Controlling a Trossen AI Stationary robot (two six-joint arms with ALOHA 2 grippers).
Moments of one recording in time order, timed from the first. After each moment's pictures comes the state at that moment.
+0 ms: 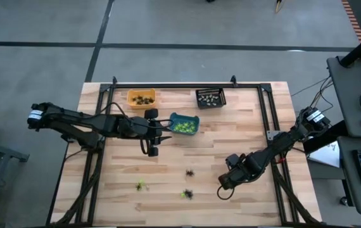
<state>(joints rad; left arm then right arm) -0.13 1.24 0.97 -0.27 -0.26 0.06 0.57 1.57 0.93 -0.75 -0.06 1.69</state>
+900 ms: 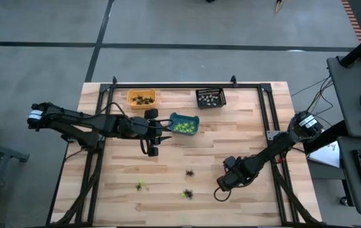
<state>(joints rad) -0.13 1.24 0.97 -0.27 -0.26 0.05 0.57 1.70 0.93 -0.72 -0.07 1.66</state>
